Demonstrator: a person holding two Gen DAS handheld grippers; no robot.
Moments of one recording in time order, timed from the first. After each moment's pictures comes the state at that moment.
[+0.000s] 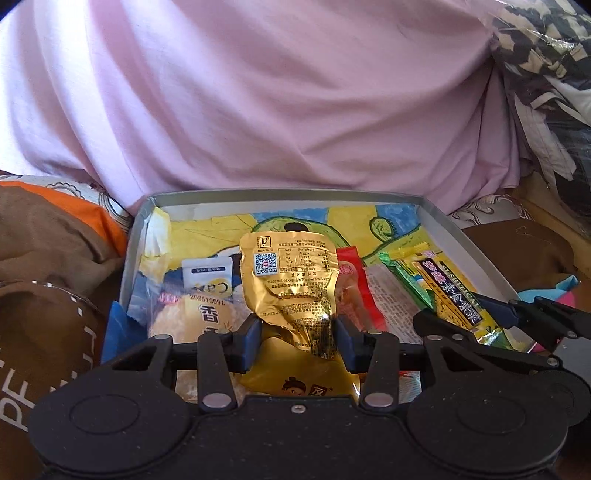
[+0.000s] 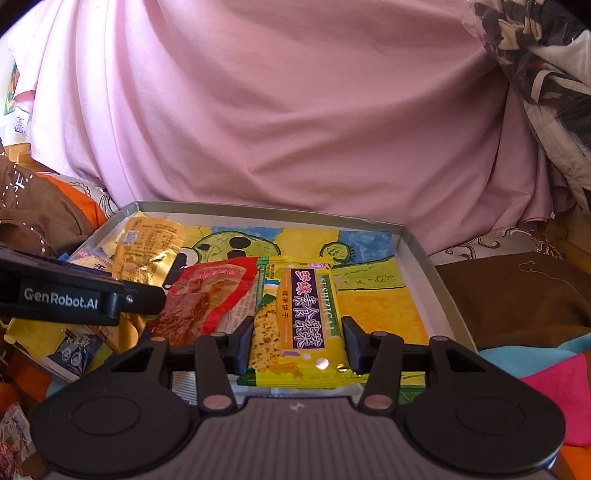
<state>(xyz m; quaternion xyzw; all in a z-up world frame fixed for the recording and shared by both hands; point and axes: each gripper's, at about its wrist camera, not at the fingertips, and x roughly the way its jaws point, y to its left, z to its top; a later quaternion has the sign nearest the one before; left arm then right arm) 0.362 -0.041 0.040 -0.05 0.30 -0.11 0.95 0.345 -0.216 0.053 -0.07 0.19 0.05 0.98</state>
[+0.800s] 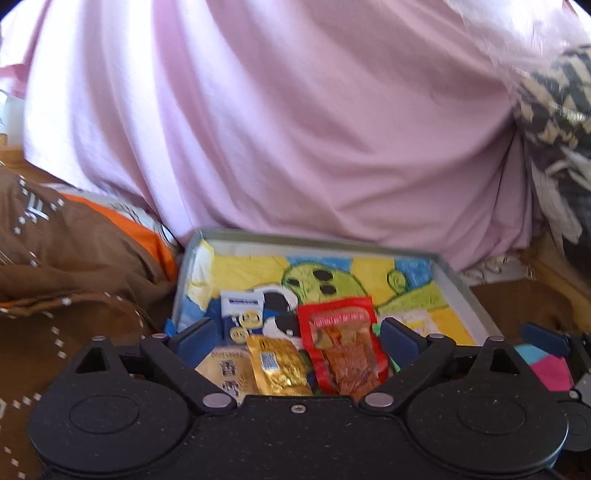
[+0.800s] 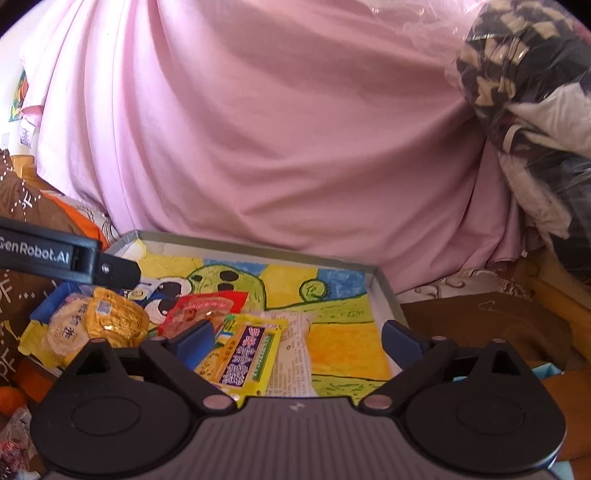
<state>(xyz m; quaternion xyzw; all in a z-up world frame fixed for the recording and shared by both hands) 0.330 -0.019 0.076 -0.11 0.24 -0.05 0.96 0.311 -0.218 0.078 -0.10 0.13 0.03 0.99</state>
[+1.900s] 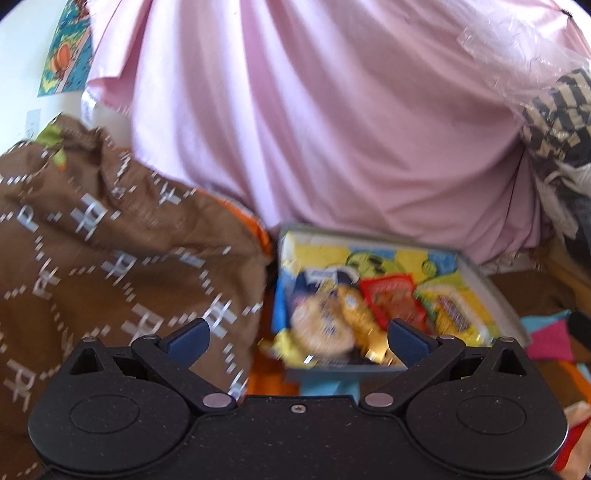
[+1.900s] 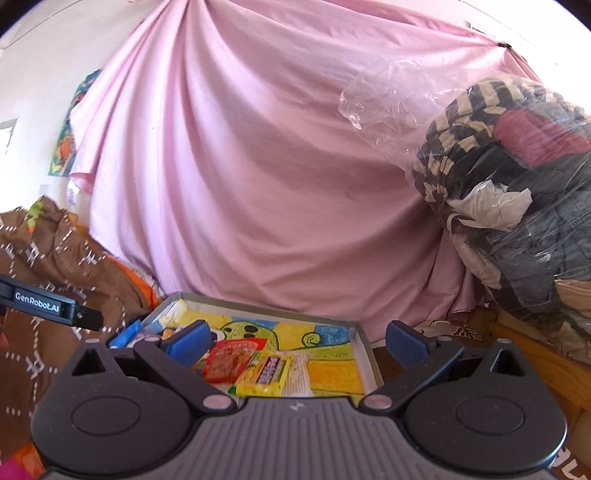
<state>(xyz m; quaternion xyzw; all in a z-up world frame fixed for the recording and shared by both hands) 0.208 0.037 0.073 -0.10 0.23 0.01 0.97 0.169 -0.223 0.100 -0.10 0.02 0.05 0.99</state>
